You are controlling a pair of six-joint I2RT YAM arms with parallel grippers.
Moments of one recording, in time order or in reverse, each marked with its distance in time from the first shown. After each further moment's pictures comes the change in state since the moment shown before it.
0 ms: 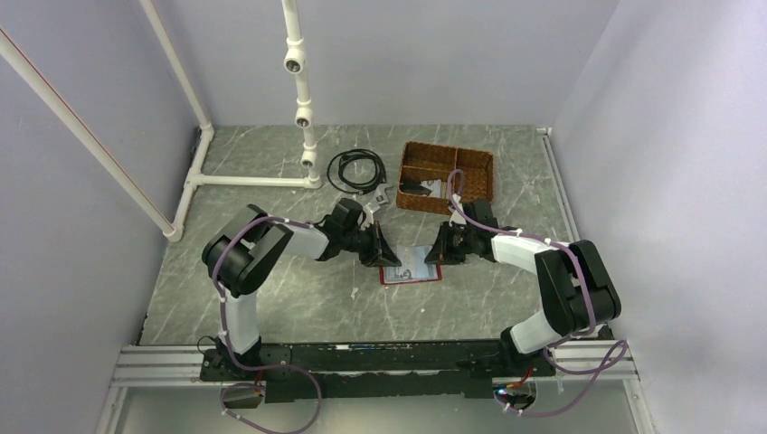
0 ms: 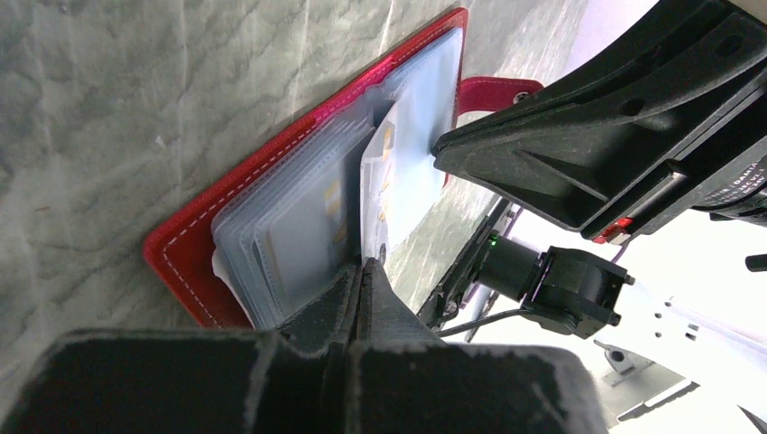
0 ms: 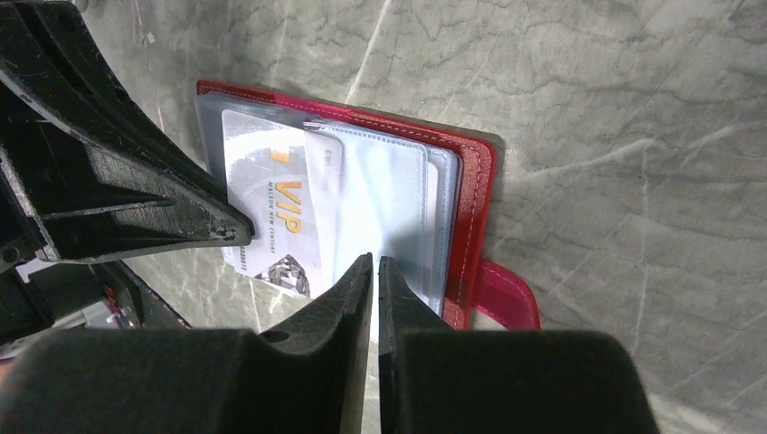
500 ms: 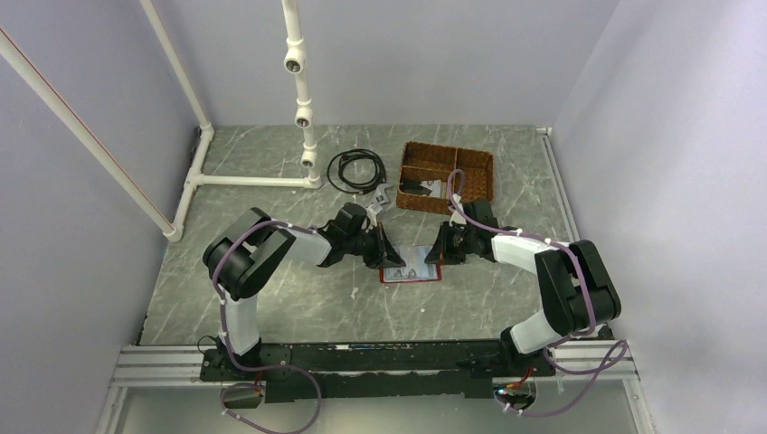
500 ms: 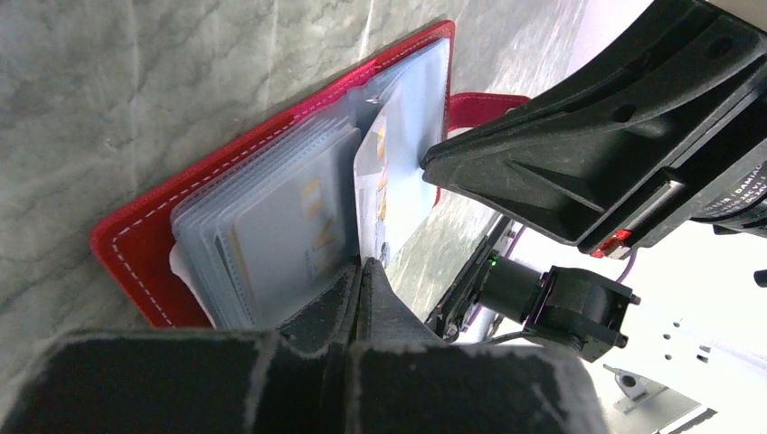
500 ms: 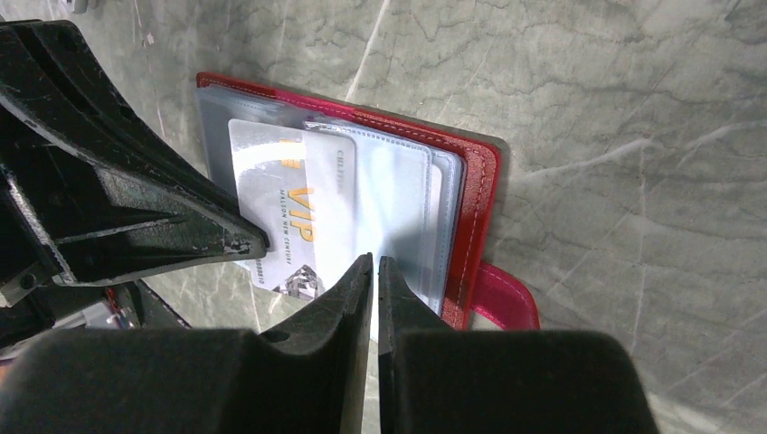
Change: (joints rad) left arm -0.048 -0.018 -0.029 0.075 -0.088 -0.038; right arm -0.001 0.000 0.000 0.000 0.000 0.000
